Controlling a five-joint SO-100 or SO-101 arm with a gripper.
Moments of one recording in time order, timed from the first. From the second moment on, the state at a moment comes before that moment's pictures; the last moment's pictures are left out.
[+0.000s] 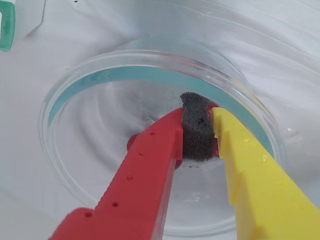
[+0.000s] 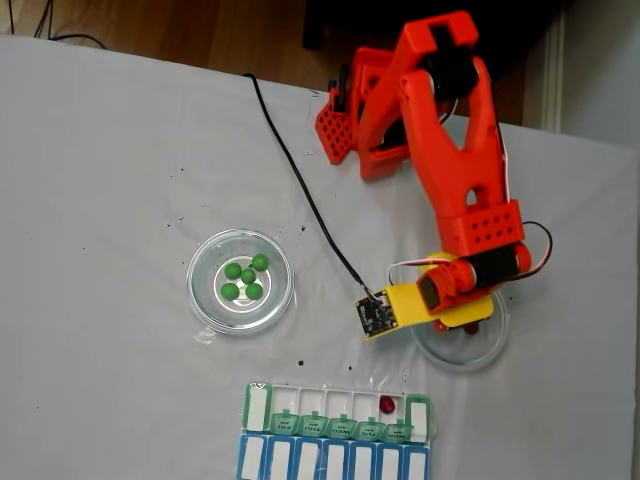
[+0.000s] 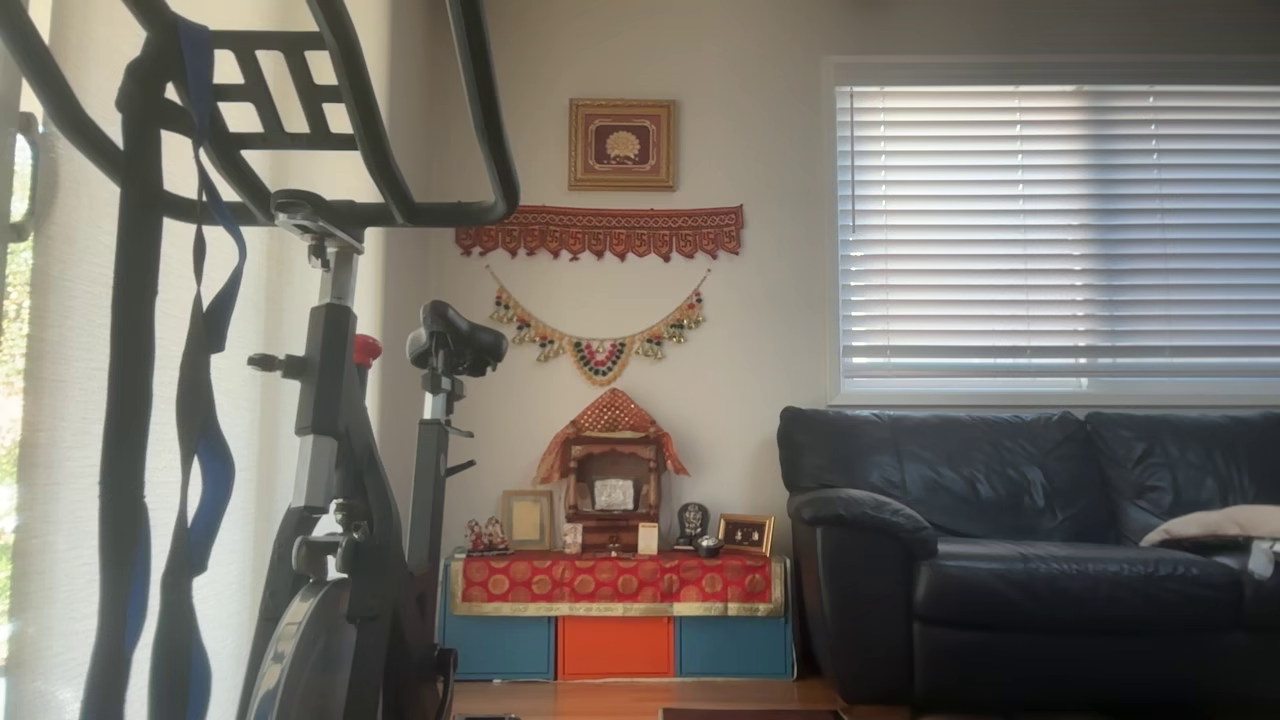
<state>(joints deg) -27.3 112.7 117.1 64.5 4.0</state>
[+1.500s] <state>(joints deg) -27.8 103.1 110.0 71.9 4.4</state>
